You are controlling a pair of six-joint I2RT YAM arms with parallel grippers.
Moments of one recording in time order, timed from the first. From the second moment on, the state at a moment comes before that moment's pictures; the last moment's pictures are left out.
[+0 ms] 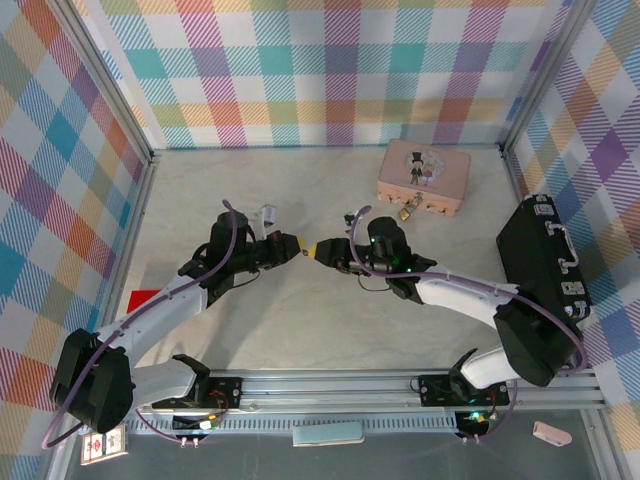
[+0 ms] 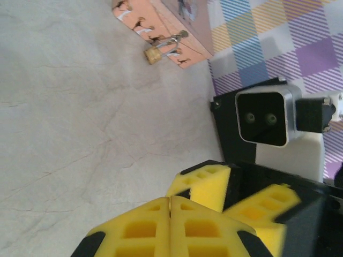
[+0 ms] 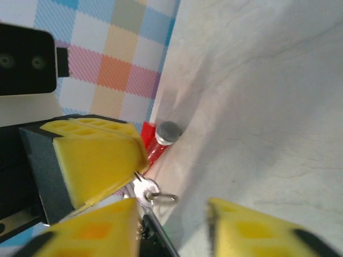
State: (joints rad) left arm -0.48 1.18 0.73 -0.01 0.49 -0.82; right arm 0.72 1.40 0.72 0.32 -0.46 0.98
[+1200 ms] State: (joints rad) left arm -0.63 1.16 0.71 0.02 0.22 -1.18; right arm 0.72 1.55 0.55 0.96 -0.49 1.23
